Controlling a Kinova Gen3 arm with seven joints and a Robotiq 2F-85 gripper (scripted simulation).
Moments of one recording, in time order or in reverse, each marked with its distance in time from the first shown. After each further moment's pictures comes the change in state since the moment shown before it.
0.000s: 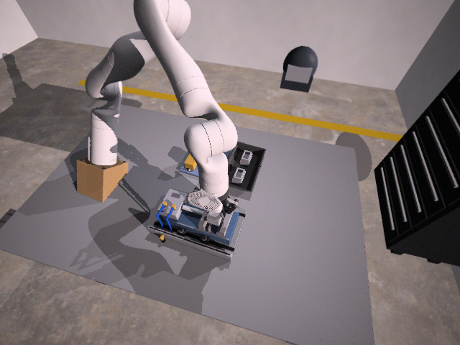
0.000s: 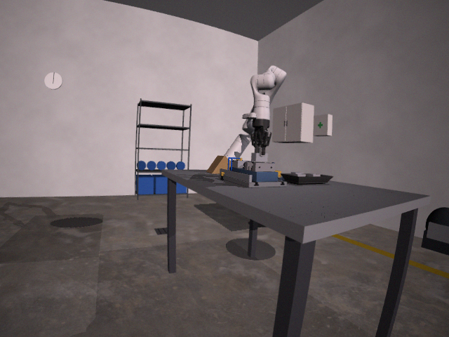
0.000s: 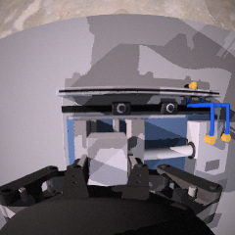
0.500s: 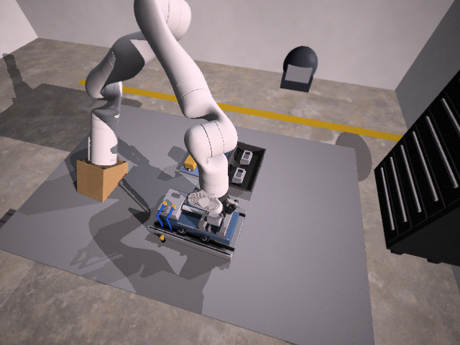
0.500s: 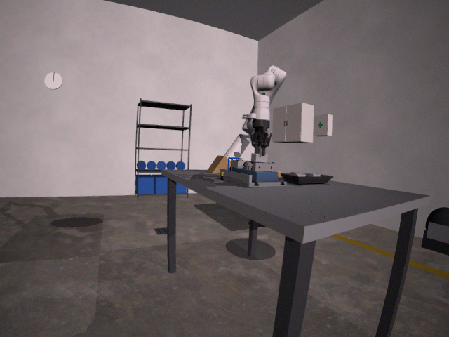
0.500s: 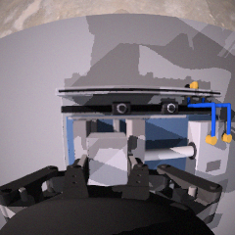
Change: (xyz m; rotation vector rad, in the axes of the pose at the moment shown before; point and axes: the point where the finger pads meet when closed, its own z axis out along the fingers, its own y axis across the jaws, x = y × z) arm 0.000 0.000 0.003 0.001 0.000 0.000
